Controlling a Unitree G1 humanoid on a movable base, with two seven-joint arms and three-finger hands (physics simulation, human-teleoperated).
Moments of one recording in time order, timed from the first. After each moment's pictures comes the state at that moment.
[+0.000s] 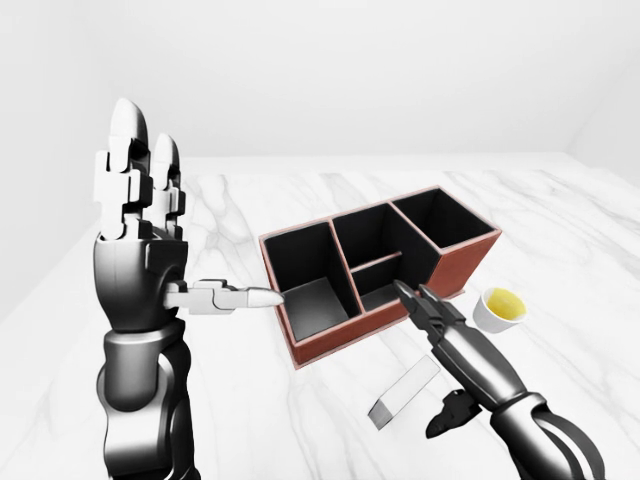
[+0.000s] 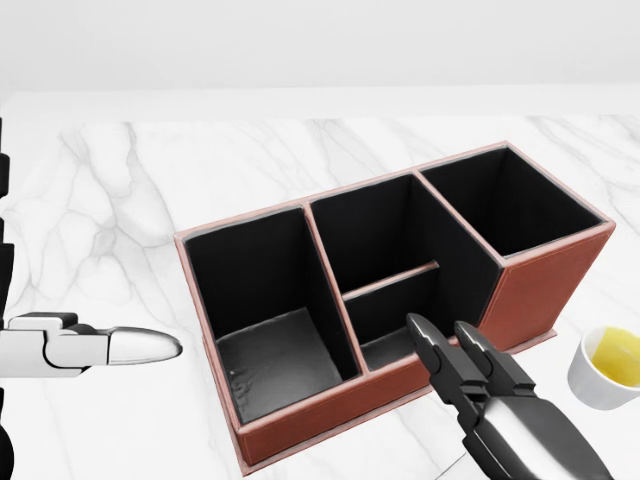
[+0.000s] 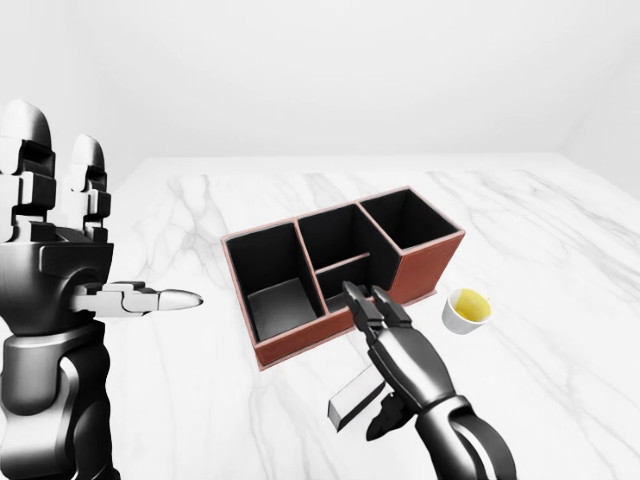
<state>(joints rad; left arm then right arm) -0.12 0.09 0.15 -0.72 -0.03 0.09 -0.10 0.40 -0.05 -0.10 -0.76 -0.84 -0.09 0.70</state>
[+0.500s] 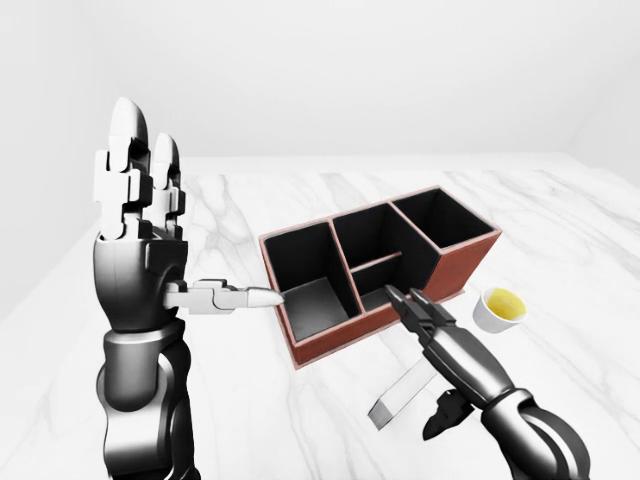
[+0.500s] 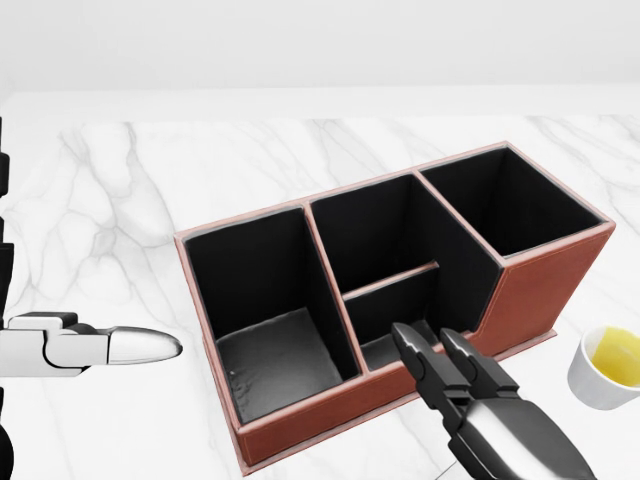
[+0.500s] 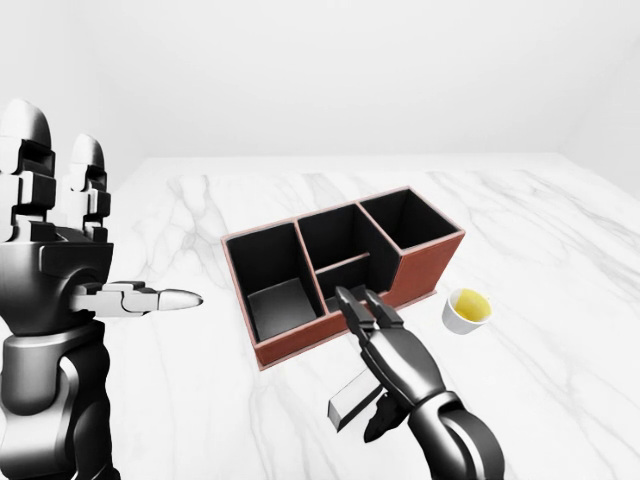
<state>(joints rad) -0.12 0.09 0.15 -0.72 -0.03 0.09 -0.10 0.38 -0.08 -0.06 -0.72 -0.87 -0.09 0.70</state>
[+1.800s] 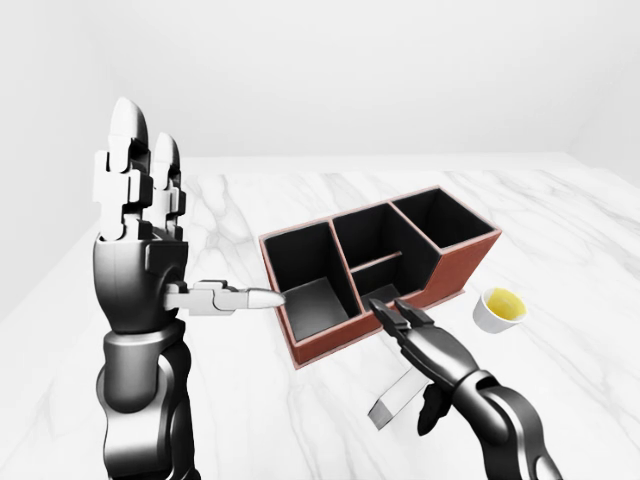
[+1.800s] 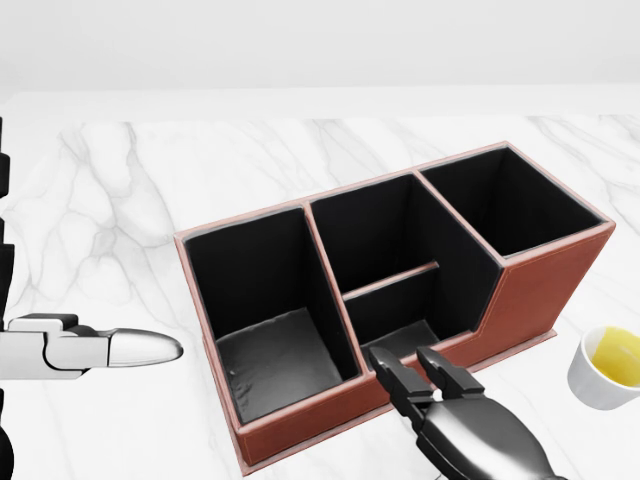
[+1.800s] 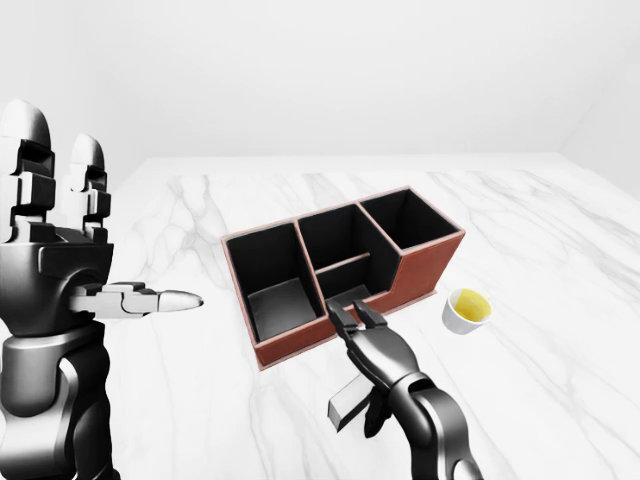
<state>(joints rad) -0.12 0.09 0.15 -0.73 -0.03 0.09 -0.10 0.28 -0.13 0.03 -0.52 -1.02 -0.09 0.70</state>
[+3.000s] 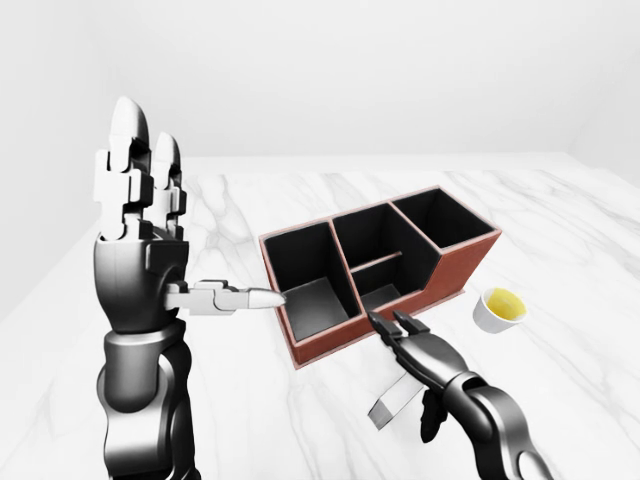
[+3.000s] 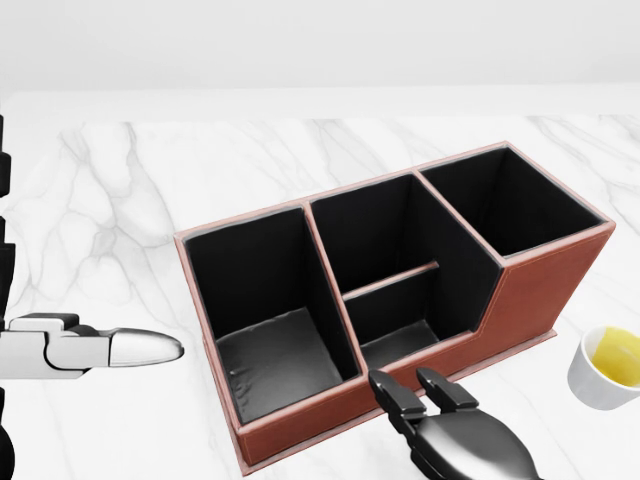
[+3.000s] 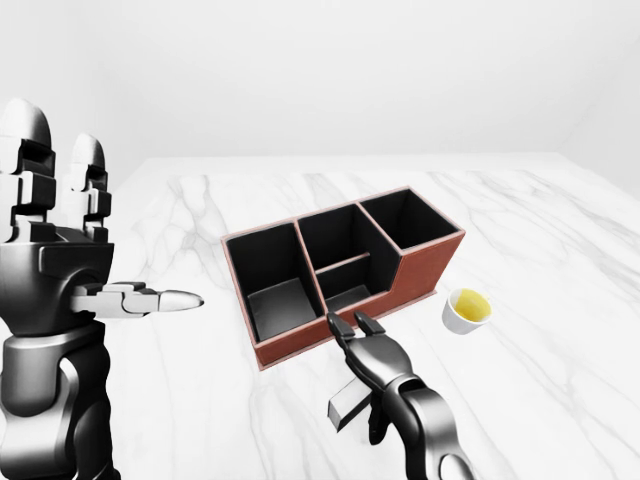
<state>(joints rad) -0.12 0.09 0.15 -0.73 -0.03 0.09 -0.10 0.27 -0.15 0.07 -0.43 -1.13 -0.09 0.70</state>
